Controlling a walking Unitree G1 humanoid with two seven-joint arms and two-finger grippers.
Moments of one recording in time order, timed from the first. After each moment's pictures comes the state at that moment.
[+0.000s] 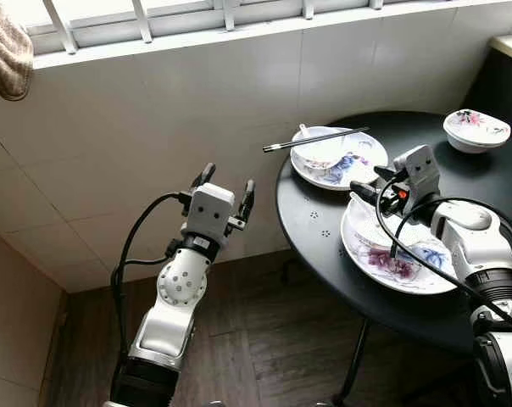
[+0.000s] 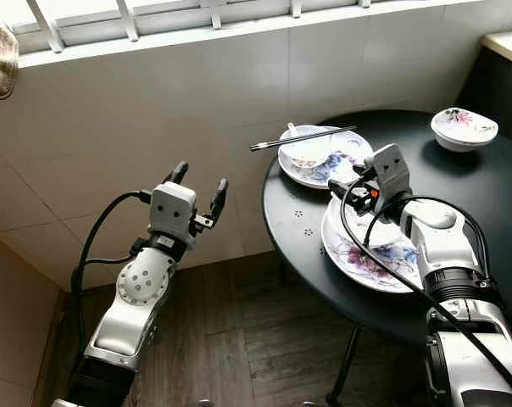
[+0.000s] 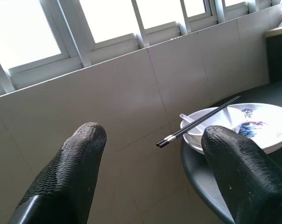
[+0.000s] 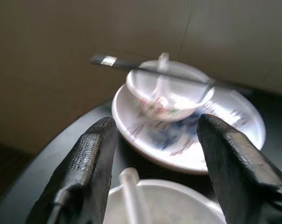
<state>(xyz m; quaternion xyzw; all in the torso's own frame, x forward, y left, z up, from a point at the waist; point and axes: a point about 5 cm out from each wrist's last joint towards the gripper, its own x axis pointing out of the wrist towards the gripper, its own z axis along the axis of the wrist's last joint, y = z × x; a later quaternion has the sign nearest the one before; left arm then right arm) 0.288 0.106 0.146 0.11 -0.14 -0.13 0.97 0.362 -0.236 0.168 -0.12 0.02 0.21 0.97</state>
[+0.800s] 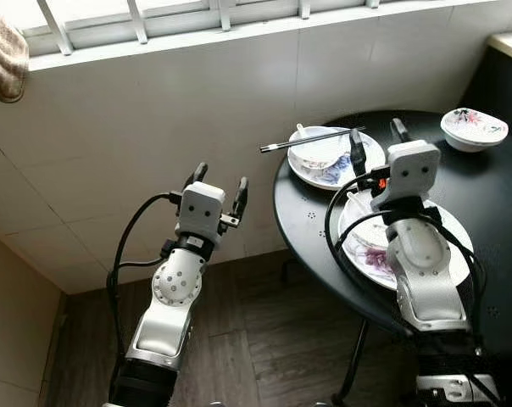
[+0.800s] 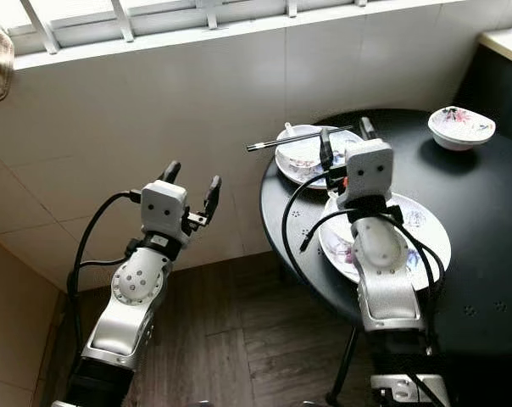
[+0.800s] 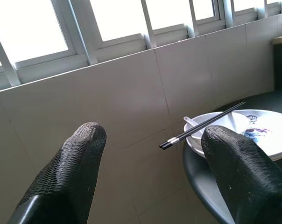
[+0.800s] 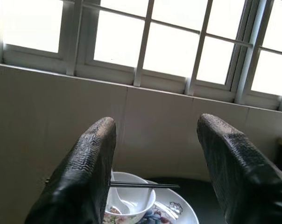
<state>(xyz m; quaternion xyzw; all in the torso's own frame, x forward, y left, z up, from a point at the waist) 0.287 0.112 0.145 0.09 -0.14 -0.12 0.98 0.302 -0.160 0.196 -0.12 -0.21 0.01 0.97</state>
